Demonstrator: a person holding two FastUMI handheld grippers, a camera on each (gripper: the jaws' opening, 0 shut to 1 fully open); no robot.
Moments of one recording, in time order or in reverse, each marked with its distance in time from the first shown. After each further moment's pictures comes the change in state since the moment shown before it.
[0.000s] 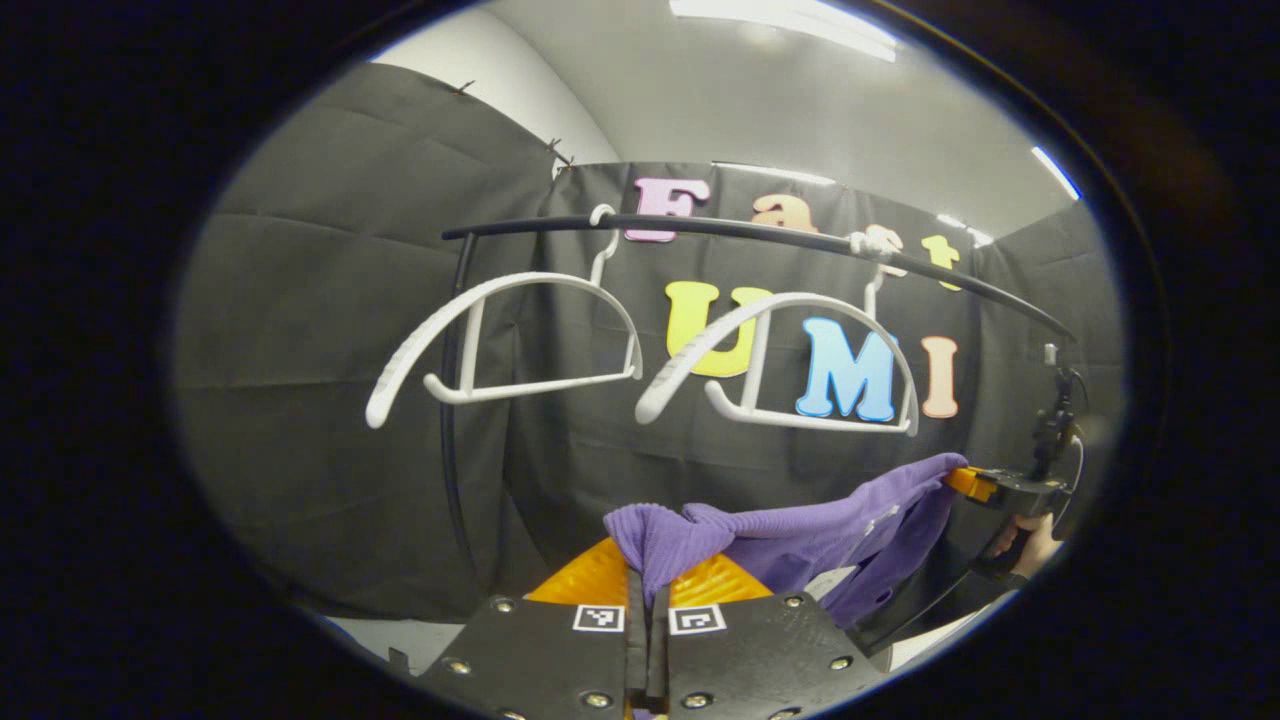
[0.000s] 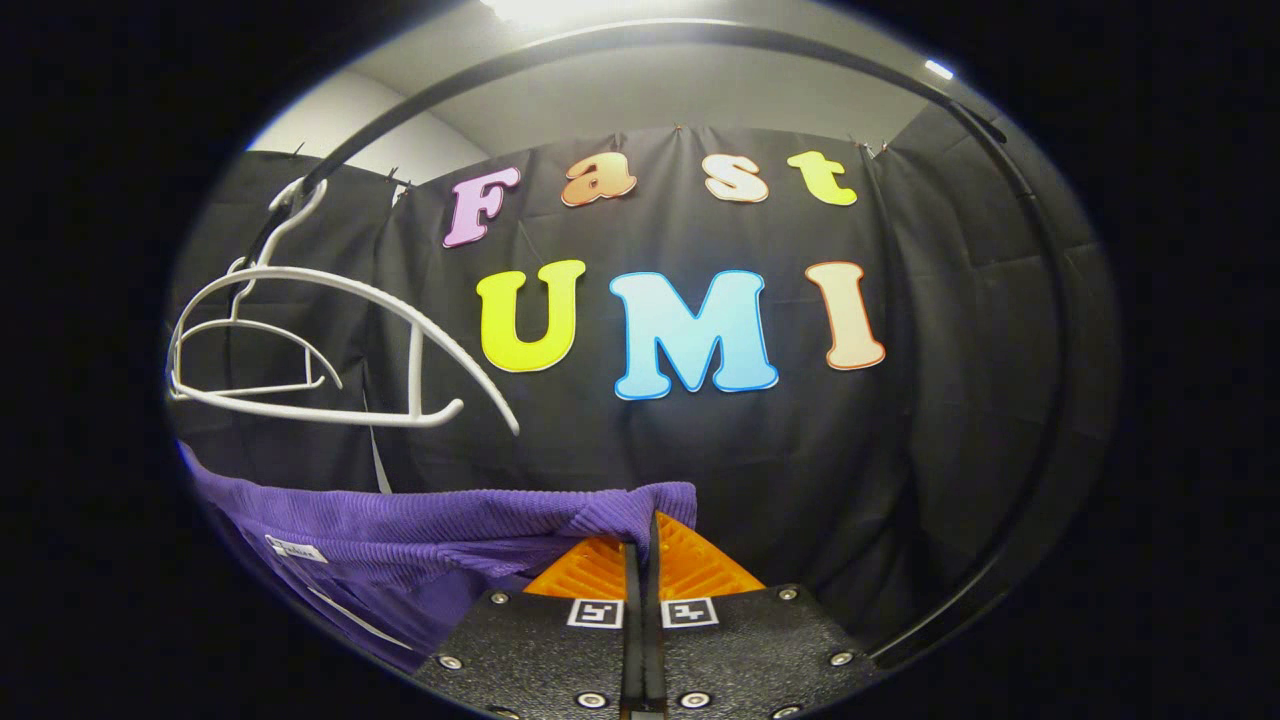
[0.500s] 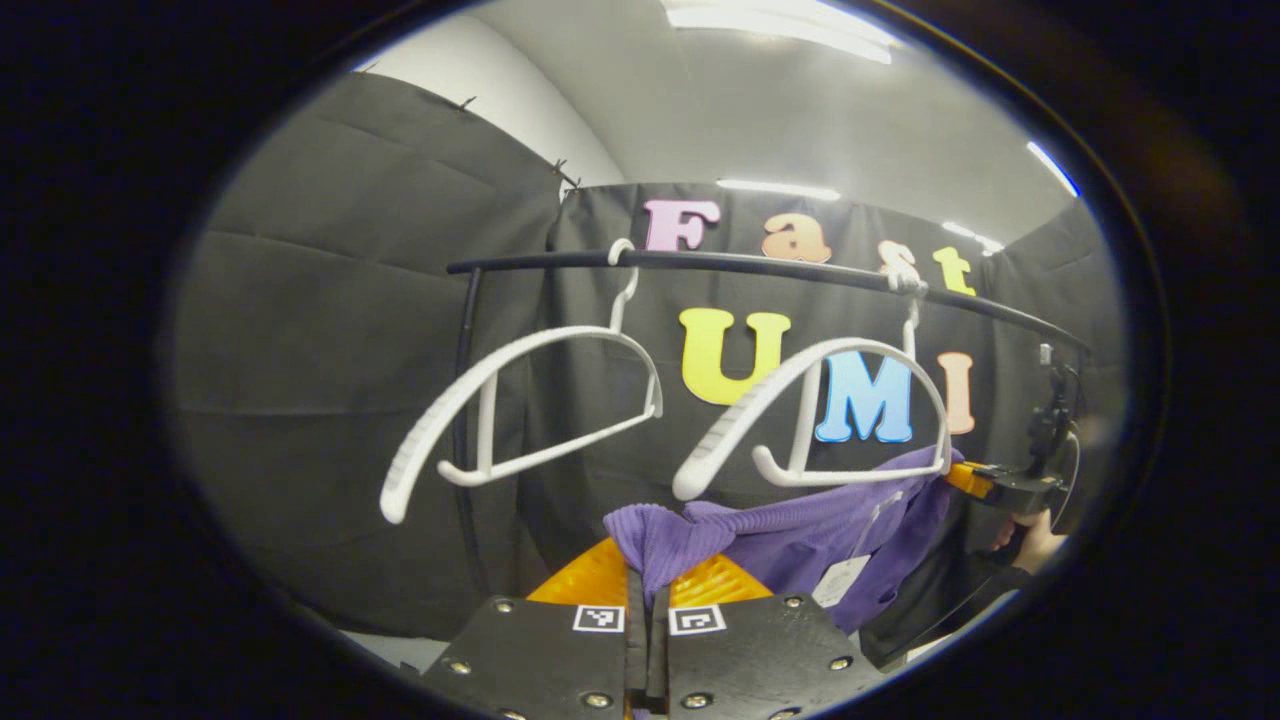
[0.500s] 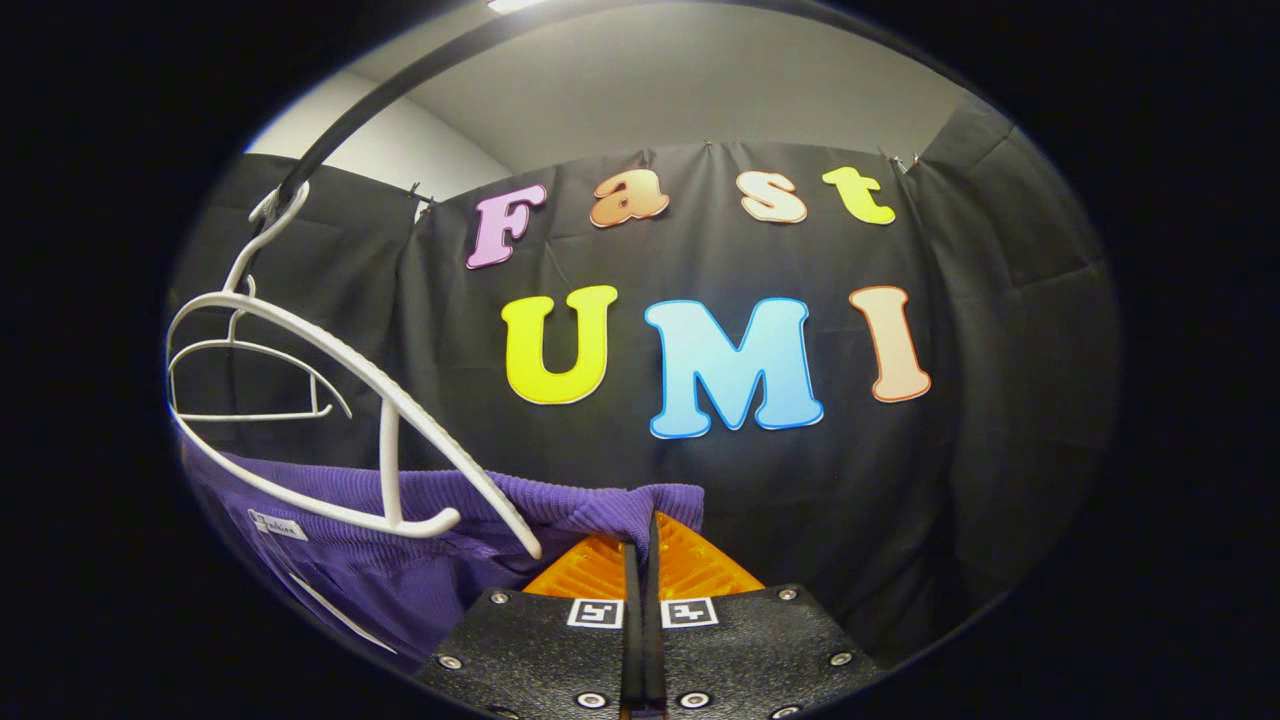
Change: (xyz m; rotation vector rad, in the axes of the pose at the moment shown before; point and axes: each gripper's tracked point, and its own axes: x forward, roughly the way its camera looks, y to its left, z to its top) left arm 0.031 0.019 0.031 0.005 -0.066 0.044; right arm 0.065 0.034 0.033 0.010 -0.077 0.080
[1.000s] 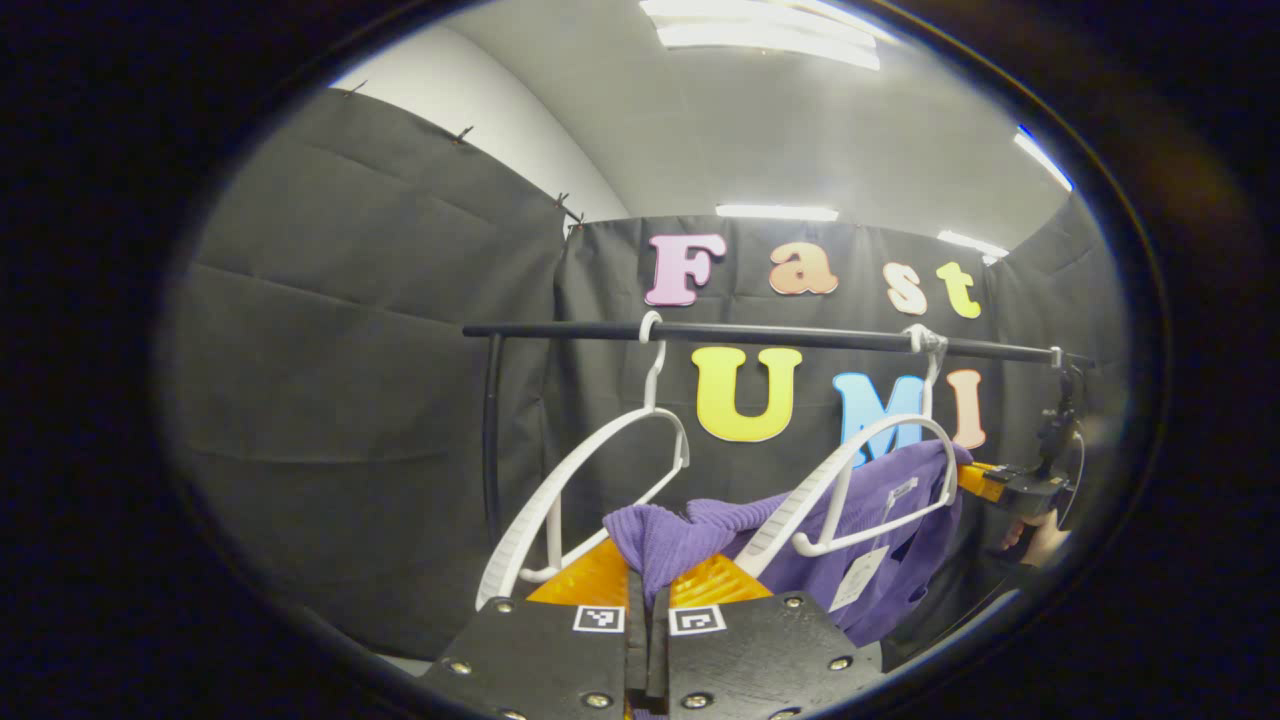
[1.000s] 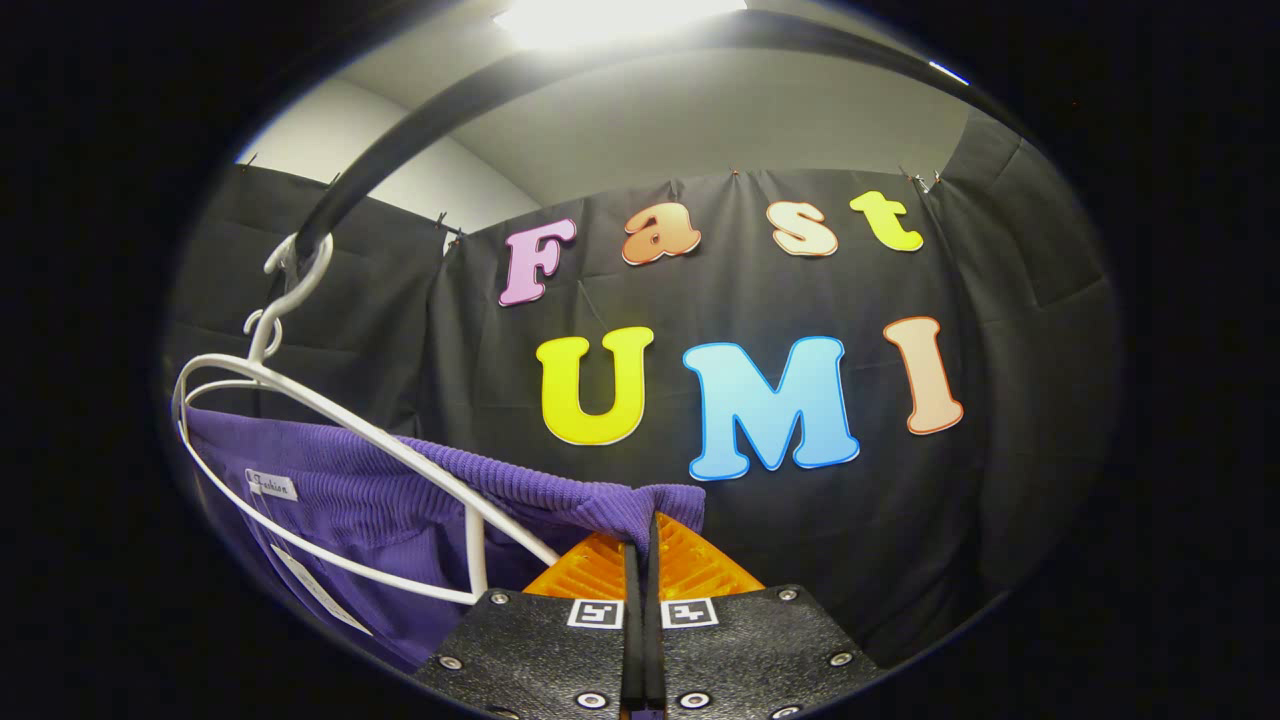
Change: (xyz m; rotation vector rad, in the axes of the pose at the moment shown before) left arm -0.003 0.032 0.063 0.044 -0.100 0.020; right arm 0.004 0.038 0.041 -0.002 -0.085 0.091
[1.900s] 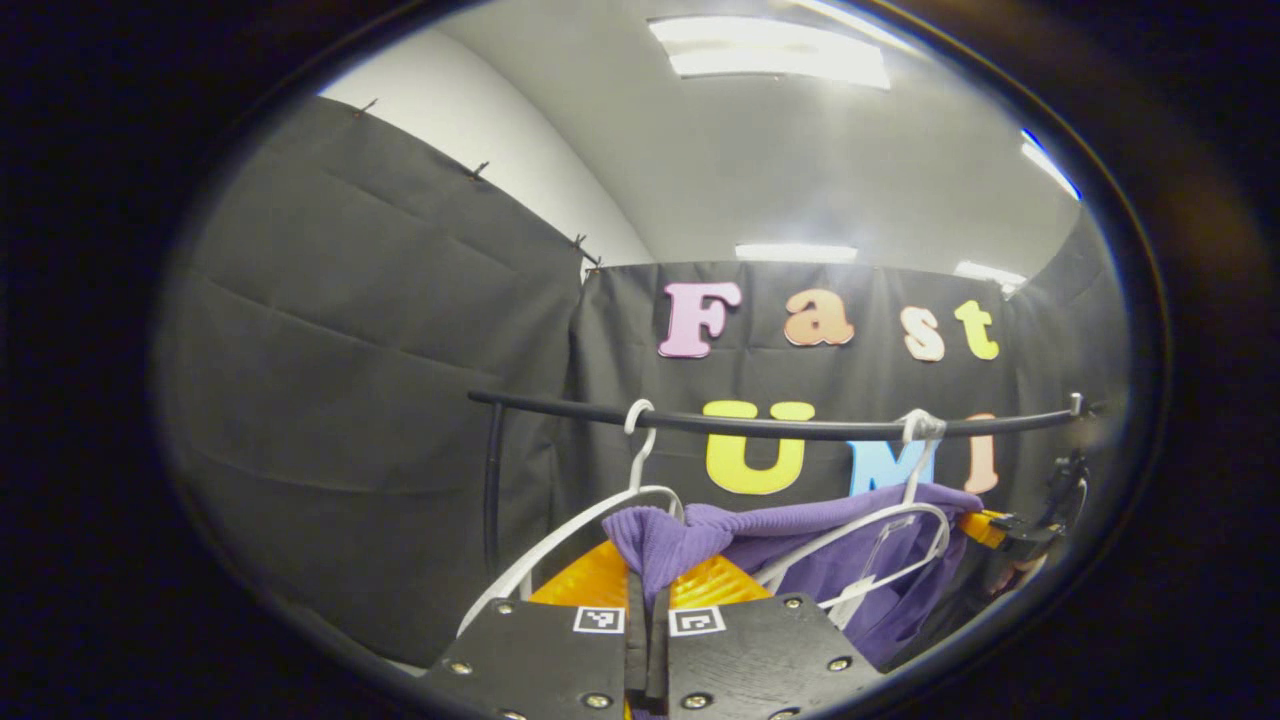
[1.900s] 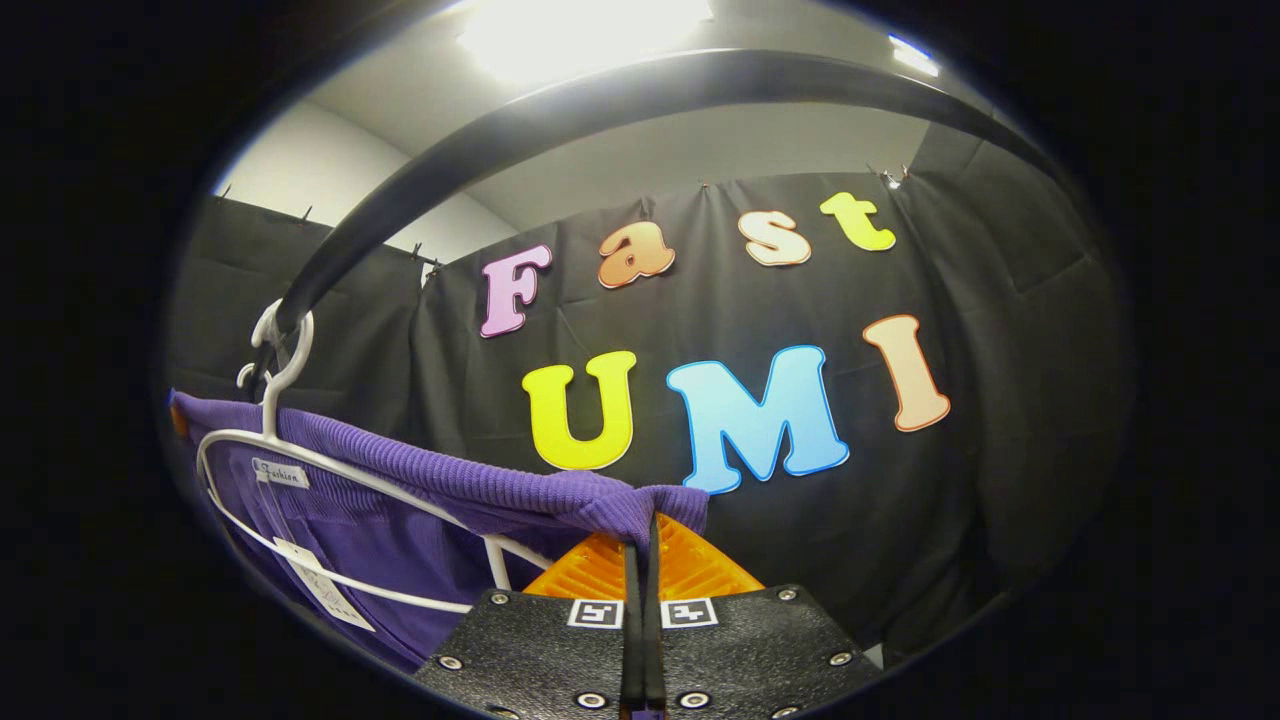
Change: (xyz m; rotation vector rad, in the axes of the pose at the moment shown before) left arm 0.006 -0.017 0.074 0.006 -0.129 0.053; right arm -0.009 -0.002 0.037 0.075 -0.075 -0.025
